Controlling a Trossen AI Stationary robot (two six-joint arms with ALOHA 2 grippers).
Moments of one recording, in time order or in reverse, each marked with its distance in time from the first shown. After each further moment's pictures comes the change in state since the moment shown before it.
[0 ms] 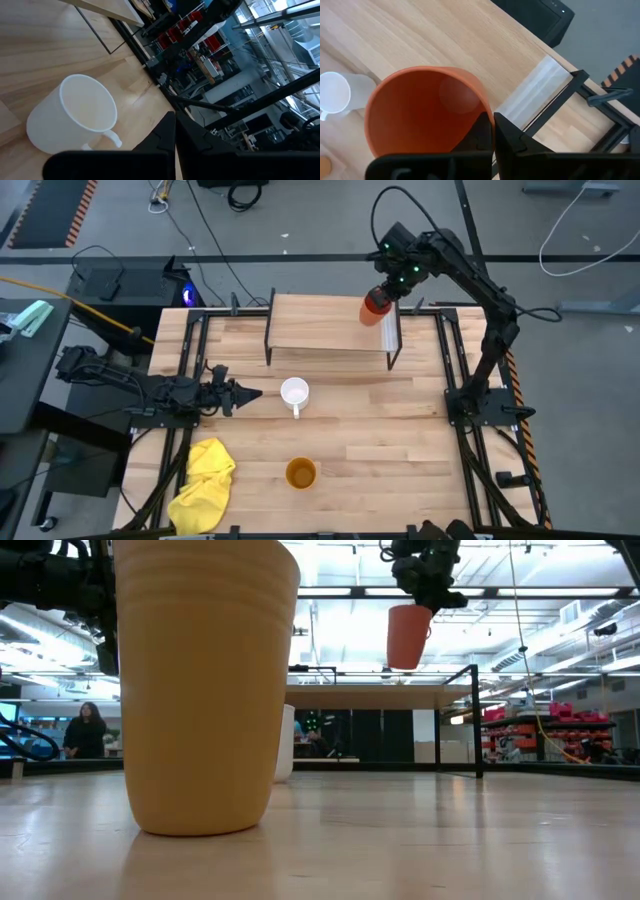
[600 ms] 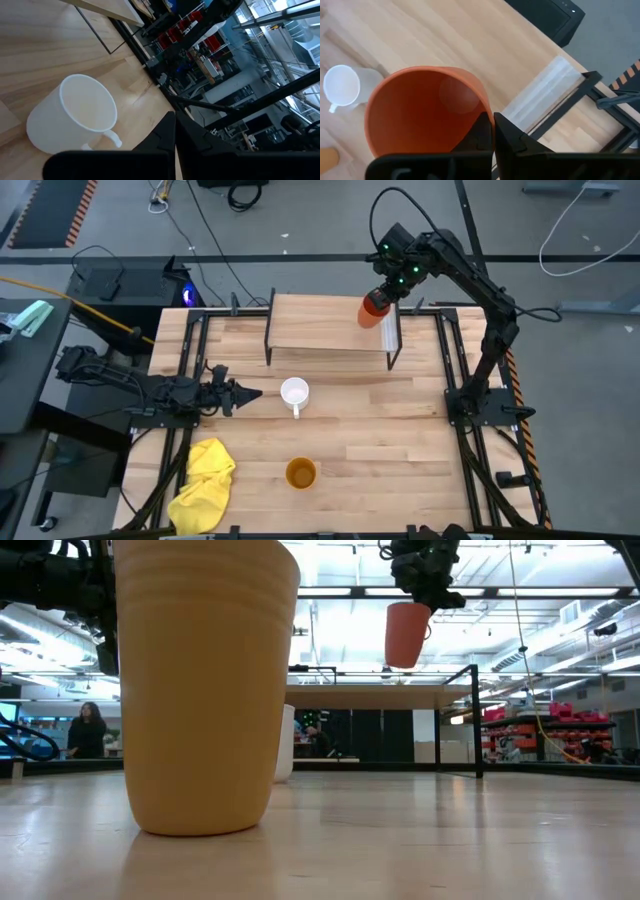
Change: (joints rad) left arm 0.000 0.000 0.000 0.000 0.000 -0.001; right arm 0.019 0.001 0.000 0.000 -0.028 -0.018
